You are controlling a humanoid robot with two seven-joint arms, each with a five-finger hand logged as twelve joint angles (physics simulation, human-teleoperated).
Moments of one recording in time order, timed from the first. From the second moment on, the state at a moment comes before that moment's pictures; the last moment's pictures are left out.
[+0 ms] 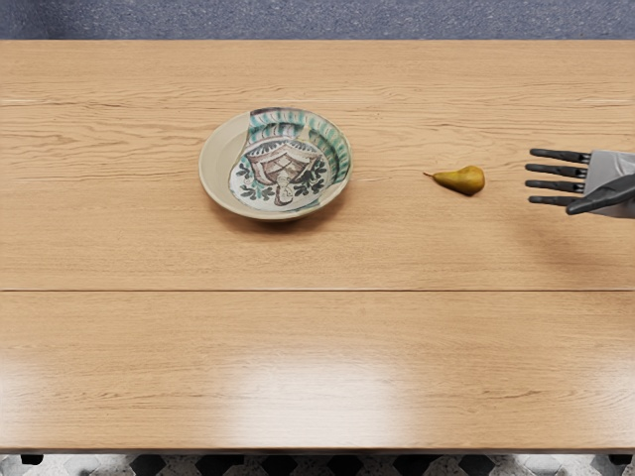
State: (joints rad) left arm 0.00 0.00 0.17 -0.33 0.16 0.18 0.23; right arm 0.74 -0.87 0.74 0.93 0.18 0.60 -0.61
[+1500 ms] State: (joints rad) left arm 0.00 0.00 0.17 -0.33 0.16 0.18 0.23; right arm 1.23 -0.22 -0.12 0.84 -0.93 -0.47 -0.61
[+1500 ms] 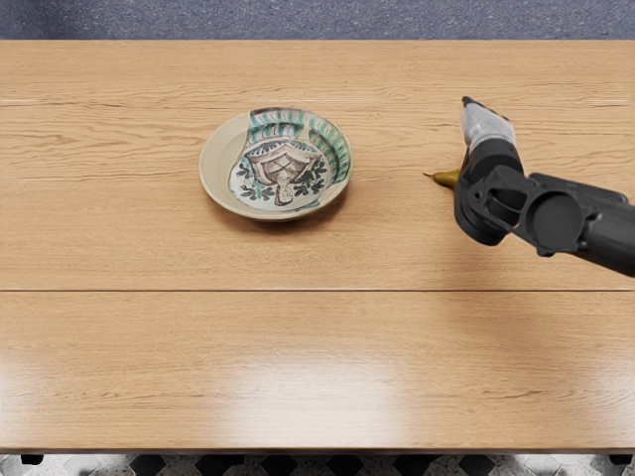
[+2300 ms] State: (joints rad) left arm 0.00 0.00 0.17 -0.33 0.16 0.18 0.23; right arm 1.16 -0.16 -0.12 0.78 -0.91 -0.45 -0.61
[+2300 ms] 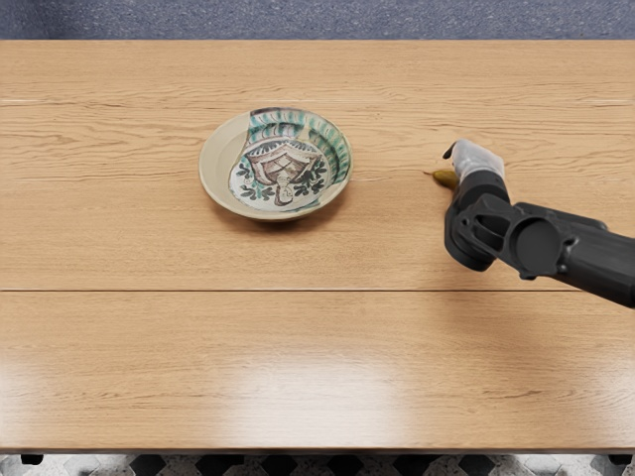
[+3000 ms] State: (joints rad) left arm 0.00 0.00 0.17 -0.33 0.16 0.18 0.23; right arm 1.21 -0.15 -0.11 0.78 -0.86 -0.32 -0.62
